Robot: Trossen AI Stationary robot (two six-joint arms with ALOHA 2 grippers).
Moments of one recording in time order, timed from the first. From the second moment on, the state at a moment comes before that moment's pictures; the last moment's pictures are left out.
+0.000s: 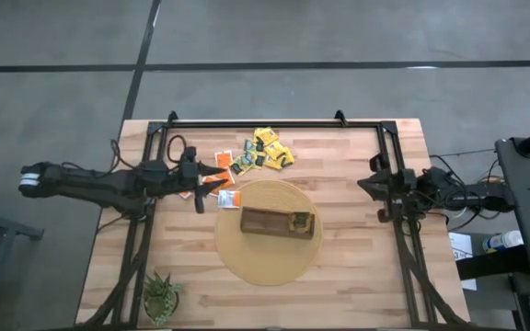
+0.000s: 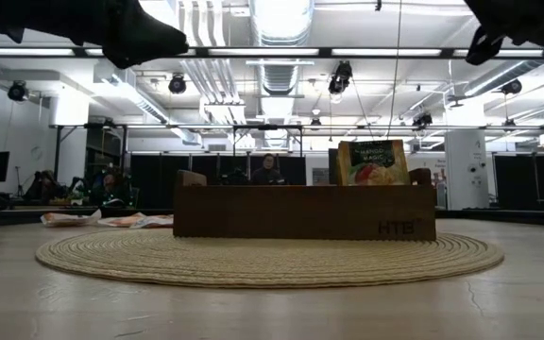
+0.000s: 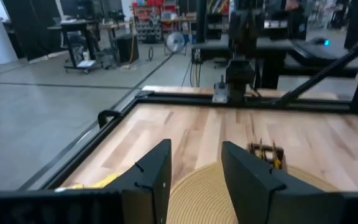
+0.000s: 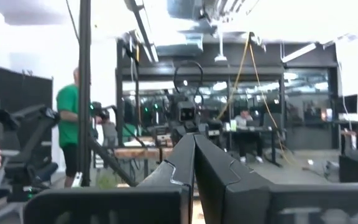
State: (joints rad) left arm 0.00 0.72 0.47 0.20 -0.24 0.01; right arm 0.02 0.14 0.10 0.45 -0.01 0.04
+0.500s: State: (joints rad) left arm 0.00 0.59 0.34 0.22 -0.24 0.00; right arm 0.02 0.02 0.01 0.25 -0.02 -0.04
